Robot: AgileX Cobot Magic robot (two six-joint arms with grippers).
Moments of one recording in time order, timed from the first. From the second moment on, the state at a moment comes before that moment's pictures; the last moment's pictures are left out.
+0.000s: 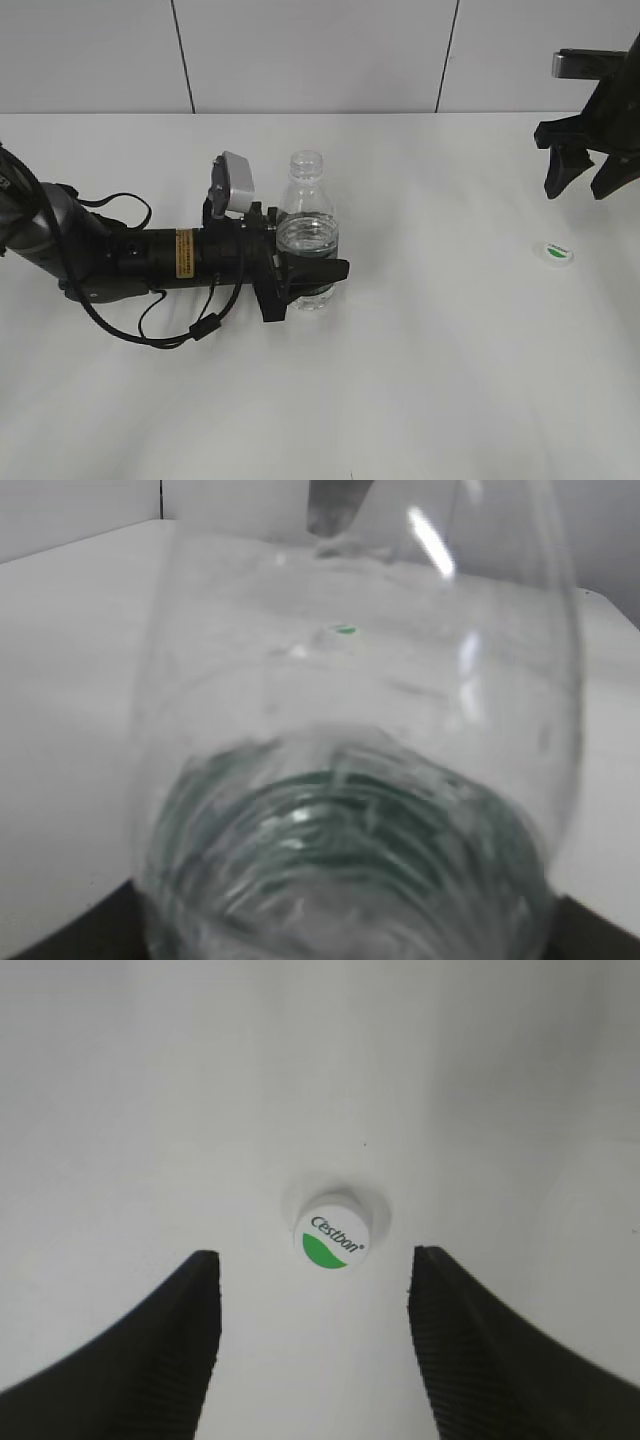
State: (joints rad) left arm -0.33 2.34 -1.06 1.14 -1.21 -0.47; right arm 0.03 2.04 -1.54 0.10 0.99 -0.14
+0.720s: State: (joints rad) left arm -0.33 2.34 -1.06 1.14 -1.21 -0.47; right arm 0.03 2.04 -1.54 0.10 0.98 -0.14
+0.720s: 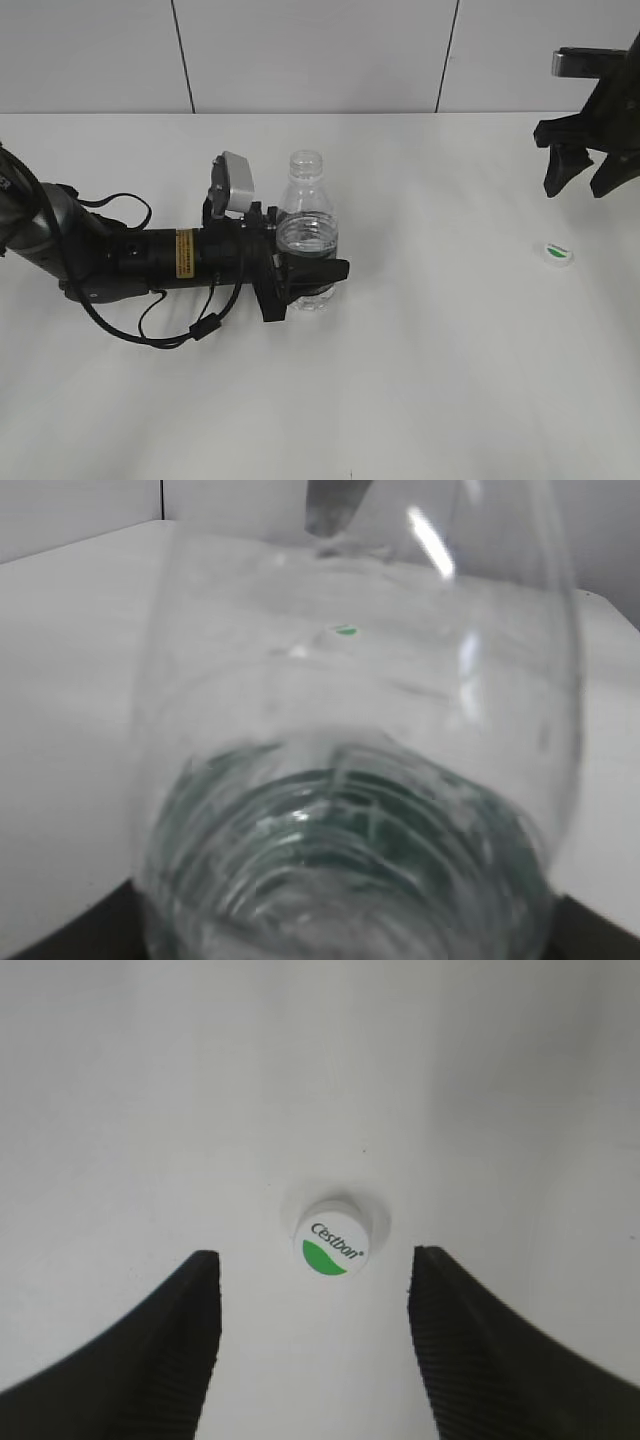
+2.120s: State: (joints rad) left arm -0.33 2.21 -1.06 1.19 -1.21 -0.63; right arm 0.03 2.04 -1.54 0.10 0.96 -0.14
